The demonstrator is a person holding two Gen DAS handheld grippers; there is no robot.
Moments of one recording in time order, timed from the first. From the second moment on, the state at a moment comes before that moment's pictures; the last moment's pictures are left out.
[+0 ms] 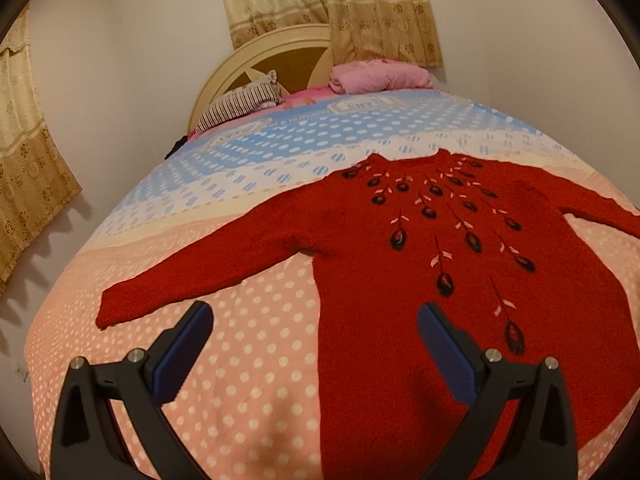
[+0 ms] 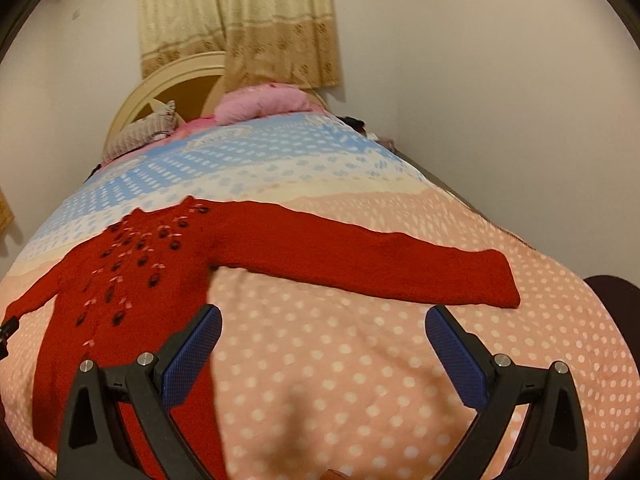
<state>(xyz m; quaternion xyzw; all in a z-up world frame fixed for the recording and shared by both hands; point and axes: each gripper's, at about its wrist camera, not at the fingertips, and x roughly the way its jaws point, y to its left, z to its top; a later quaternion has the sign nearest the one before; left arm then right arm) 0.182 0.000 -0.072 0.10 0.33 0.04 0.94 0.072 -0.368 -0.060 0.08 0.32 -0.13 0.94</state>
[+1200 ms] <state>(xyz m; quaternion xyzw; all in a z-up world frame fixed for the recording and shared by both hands) 0.271 0.005 -0.138 0.05 0.41 0.03 0.91 0.084 -0.606 -0.131 0.31 0.37 -0.26 0.83</state>
